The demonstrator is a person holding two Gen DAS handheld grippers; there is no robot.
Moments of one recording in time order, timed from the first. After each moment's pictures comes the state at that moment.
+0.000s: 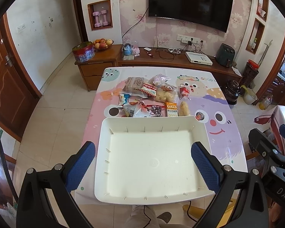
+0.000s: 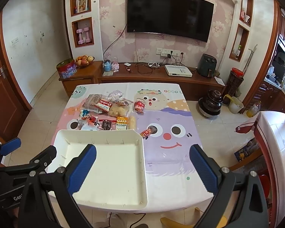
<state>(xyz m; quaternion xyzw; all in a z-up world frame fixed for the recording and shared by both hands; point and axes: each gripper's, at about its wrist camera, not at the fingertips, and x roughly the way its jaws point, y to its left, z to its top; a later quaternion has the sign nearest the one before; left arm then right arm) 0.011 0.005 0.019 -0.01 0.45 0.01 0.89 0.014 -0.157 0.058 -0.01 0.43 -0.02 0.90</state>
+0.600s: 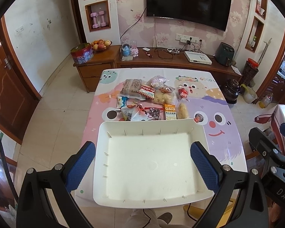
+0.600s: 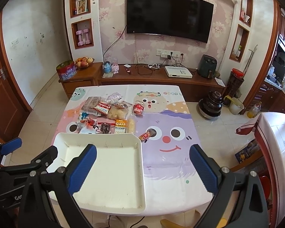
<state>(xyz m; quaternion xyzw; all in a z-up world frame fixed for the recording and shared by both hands) 0.020 0.000 0.019 -0.01 0.45 0.01 0.89 0.023 -0.161 0.061 -0.01 0.43 -0.02 0.90</state>
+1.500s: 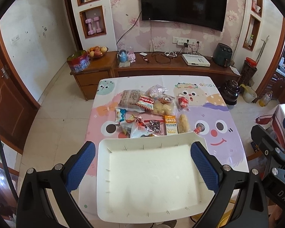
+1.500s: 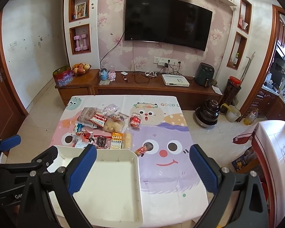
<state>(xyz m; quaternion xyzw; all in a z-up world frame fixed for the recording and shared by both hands) 0.055 -0.003 0.031 0.01 0.44 0.00 0.90 0.056 -0.161 0.068 -0.02 0.40 -0.03 0.92</state>
